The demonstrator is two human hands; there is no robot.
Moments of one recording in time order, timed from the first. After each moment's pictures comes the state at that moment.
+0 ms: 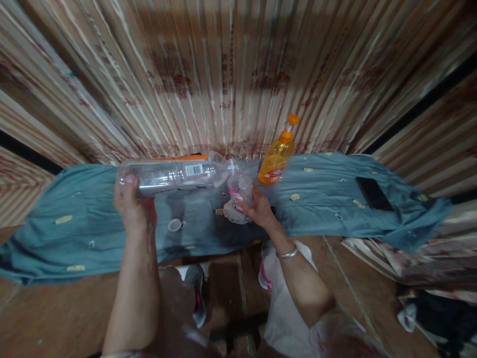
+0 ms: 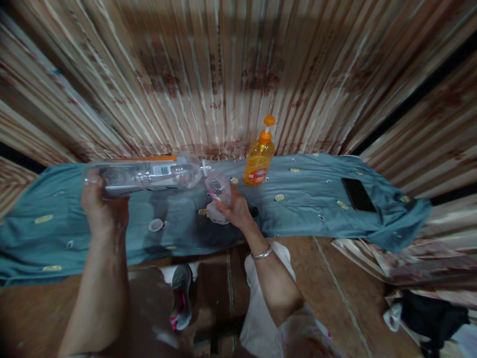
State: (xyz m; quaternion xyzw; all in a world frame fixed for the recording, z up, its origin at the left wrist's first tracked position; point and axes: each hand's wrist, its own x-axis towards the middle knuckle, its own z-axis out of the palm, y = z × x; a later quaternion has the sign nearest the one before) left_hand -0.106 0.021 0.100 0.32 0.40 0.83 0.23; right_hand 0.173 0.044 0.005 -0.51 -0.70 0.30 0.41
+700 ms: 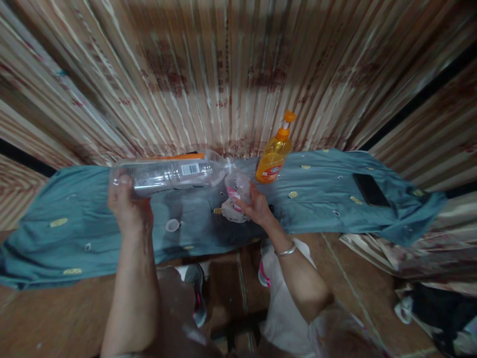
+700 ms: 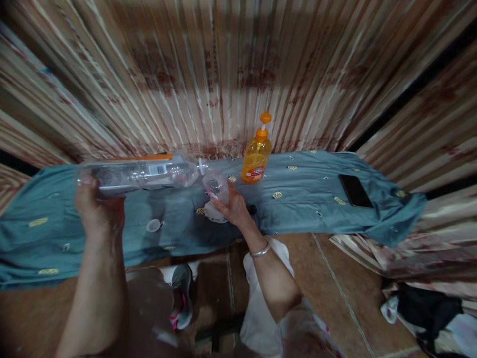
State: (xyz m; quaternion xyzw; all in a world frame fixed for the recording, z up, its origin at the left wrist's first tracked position) left_hand -0.109 0.023 0.099 0.37 0.43 0.80 0.21; right_hand 0.172 0.046 0.002 -0.49 -0.70 0.29 0.42
